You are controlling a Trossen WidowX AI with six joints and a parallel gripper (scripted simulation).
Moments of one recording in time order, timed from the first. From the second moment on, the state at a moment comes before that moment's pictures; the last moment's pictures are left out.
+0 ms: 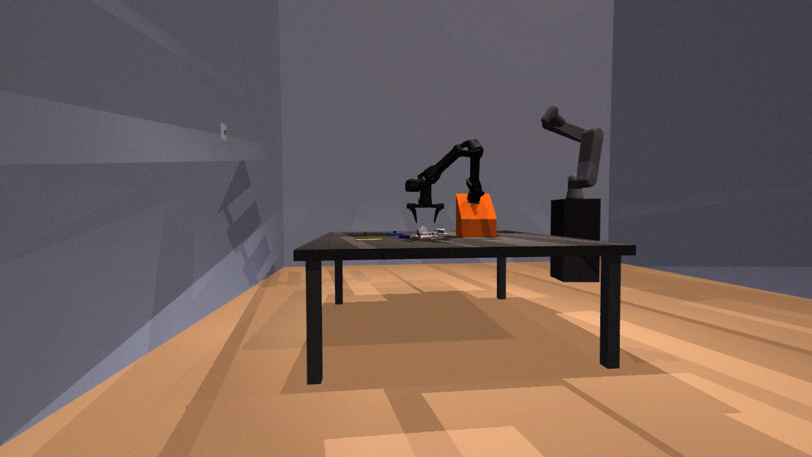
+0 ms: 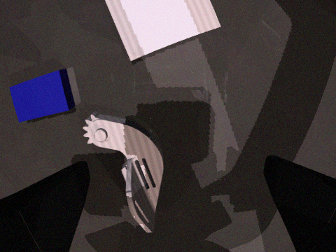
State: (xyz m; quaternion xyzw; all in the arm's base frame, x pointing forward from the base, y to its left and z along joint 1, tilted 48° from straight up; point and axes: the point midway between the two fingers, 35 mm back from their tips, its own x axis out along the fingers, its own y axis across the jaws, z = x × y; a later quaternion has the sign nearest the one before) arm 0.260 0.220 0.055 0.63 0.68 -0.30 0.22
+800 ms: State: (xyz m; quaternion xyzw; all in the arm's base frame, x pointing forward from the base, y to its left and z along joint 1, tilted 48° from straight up) arm 0.258 0.217 0.057 0.63 0.68 -0.30 0.22
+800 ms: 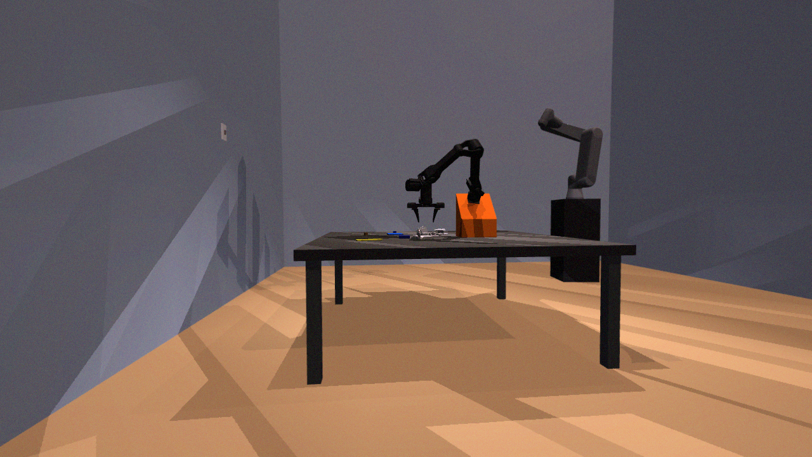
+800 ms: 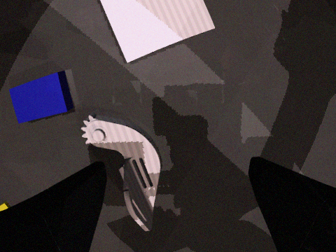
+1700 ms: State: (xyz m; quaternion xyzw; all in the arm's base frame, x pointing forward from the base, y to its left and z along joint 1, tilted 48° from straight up) arm 0.259 0.216 0.059 0.63 0.69 -0.30 0.22
